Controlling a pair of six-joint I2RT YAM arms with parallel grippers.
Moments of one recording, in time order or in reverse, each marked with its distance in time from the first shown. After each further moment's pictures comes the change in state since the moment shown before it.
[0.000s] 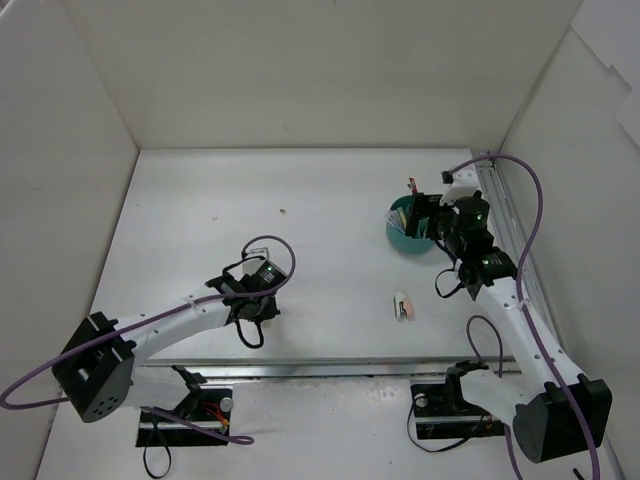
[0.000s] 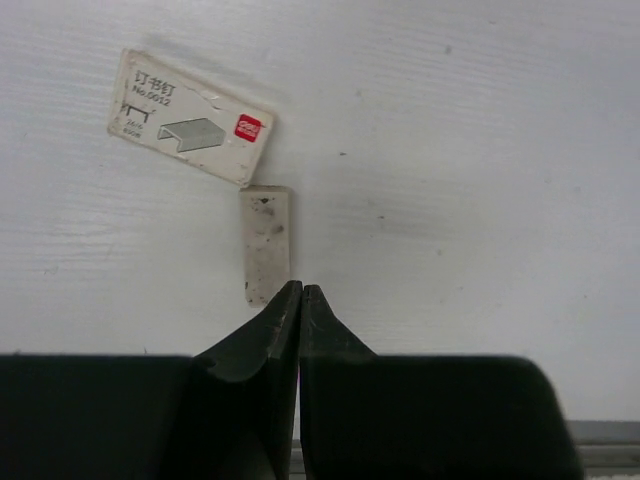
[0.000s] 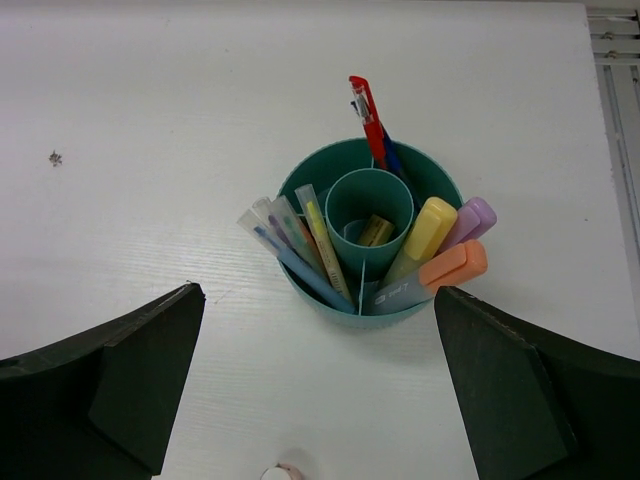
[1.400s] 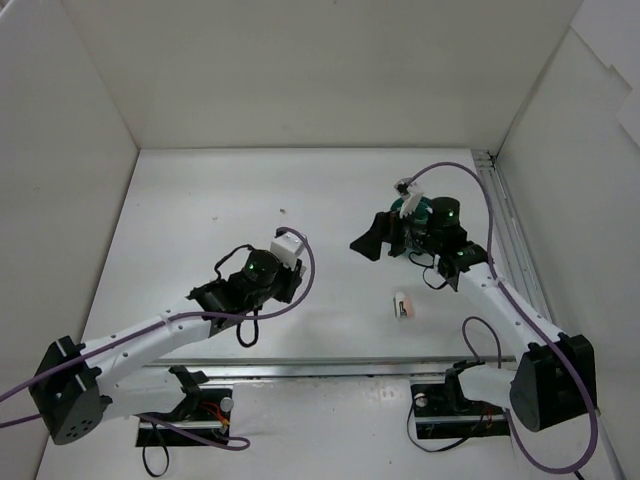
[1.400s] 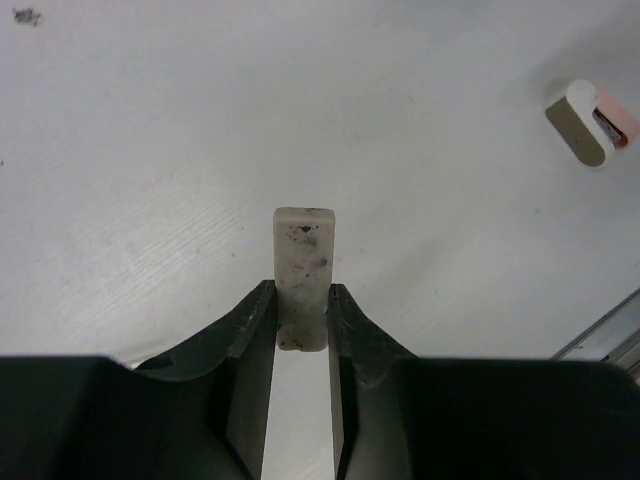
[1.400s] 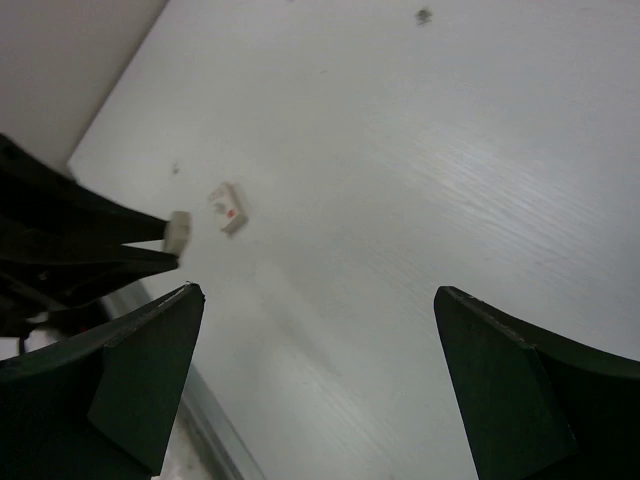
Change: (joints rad) left arm -0.072 -0.198 -0.010 0.417 0.110 0.658; right arm 0.062 0.138 -0.053 0.101 -0.658 0.168
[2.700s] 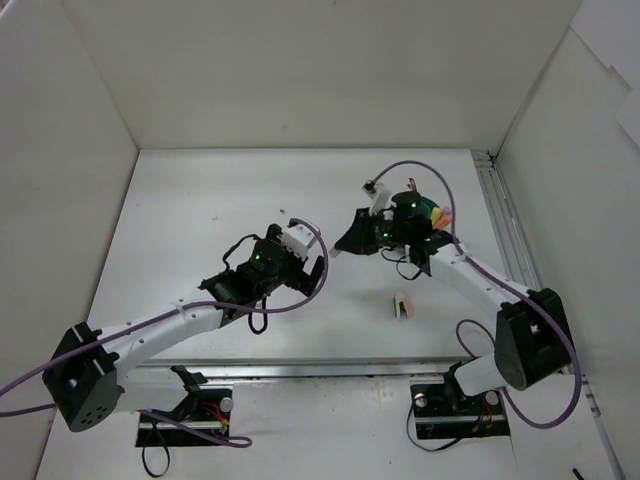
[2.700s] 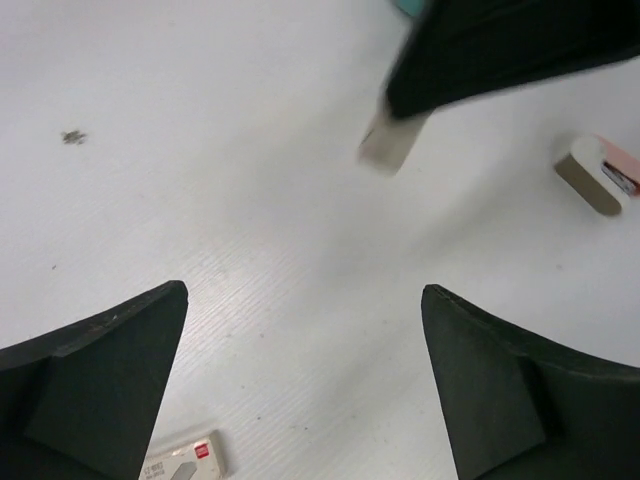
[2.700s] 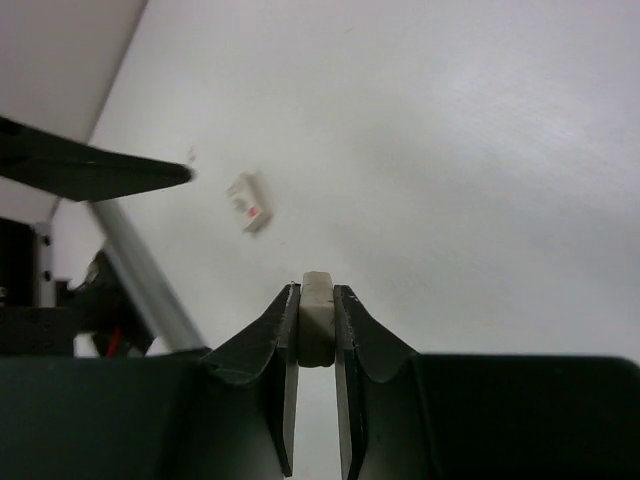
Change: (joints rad) left arm 0.010 0.123 0.064 0.169 0.079 0.234; right arm 0.200 0.275 0.084 0.105 -0.065 0.161
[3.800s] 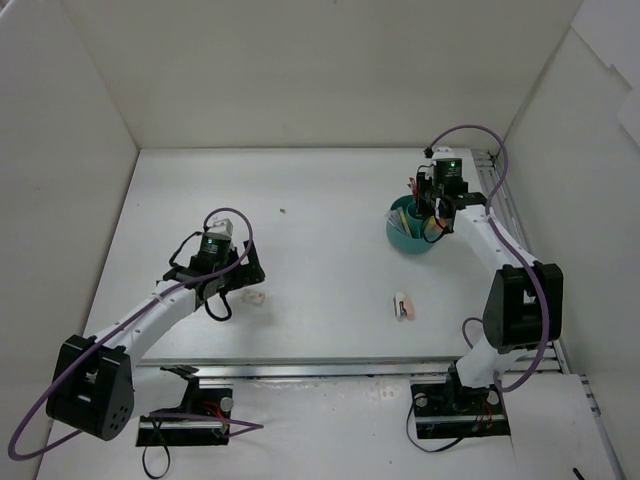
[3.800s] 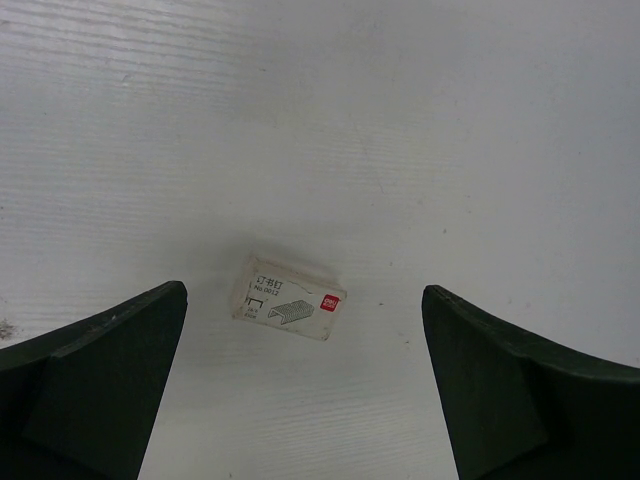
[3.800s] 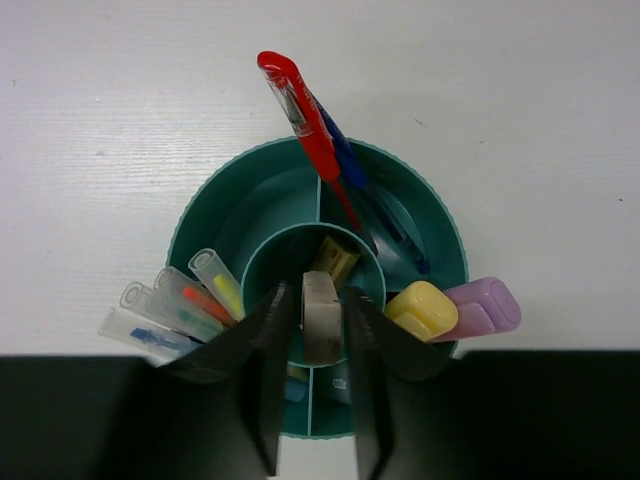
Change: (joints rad) left arm 0.501 -0.042 -0.130 -0.304 0.096 -0.534; right arm -0.345 0.159 0.332 -0.349 0.711 -0.361
